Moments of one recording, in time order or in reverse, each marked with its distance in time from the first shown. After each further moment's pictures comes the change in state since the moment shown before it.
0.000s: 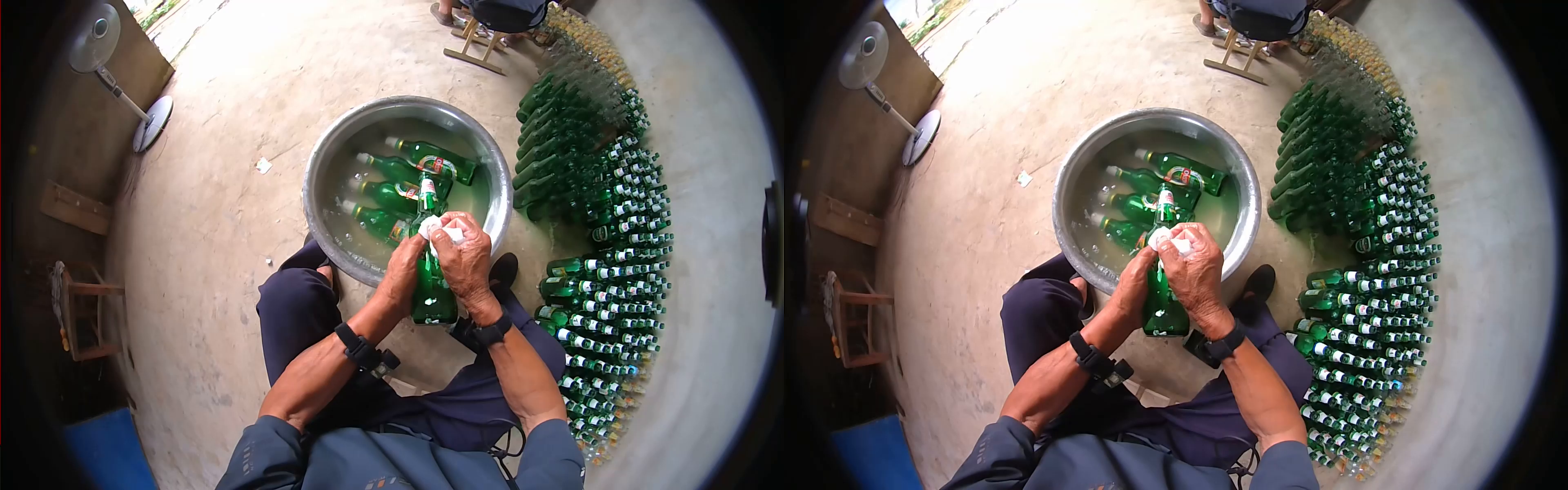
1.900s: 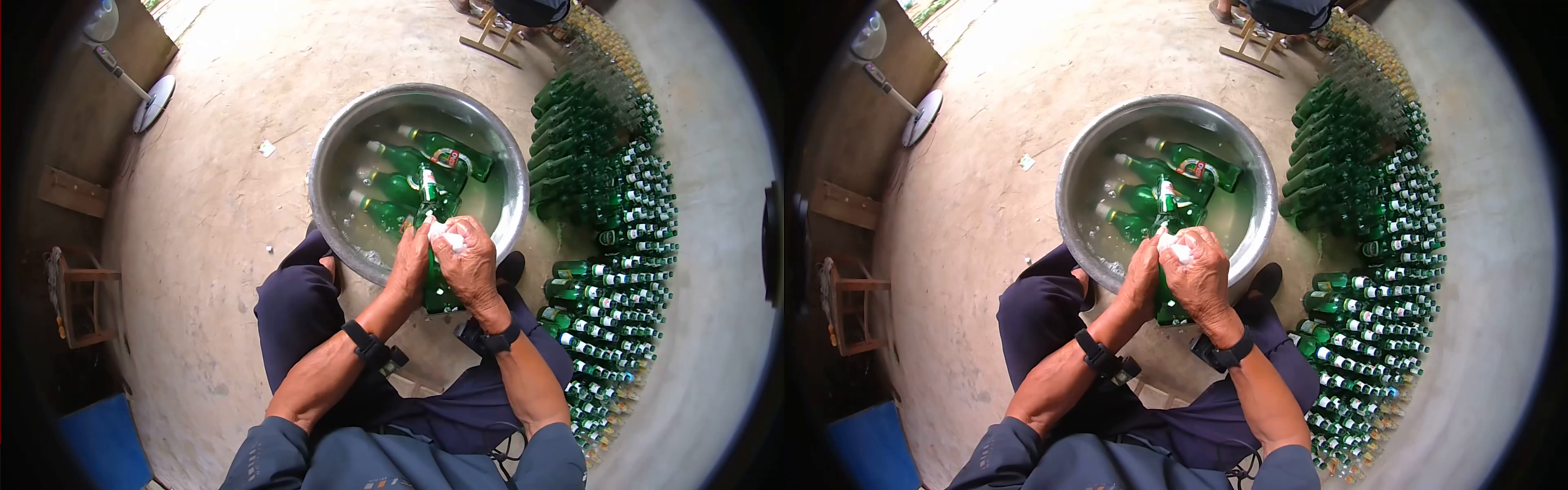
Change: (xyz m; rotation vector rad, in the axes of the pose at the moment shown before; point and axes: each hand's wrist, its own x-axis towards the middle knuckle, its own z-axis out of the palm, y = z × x) left_hand 0.031 -0.025 -0.046 1.423 0.142 0.883; right_hand -0.002 0.010 0.014 -0.214 -0.129 -0.061
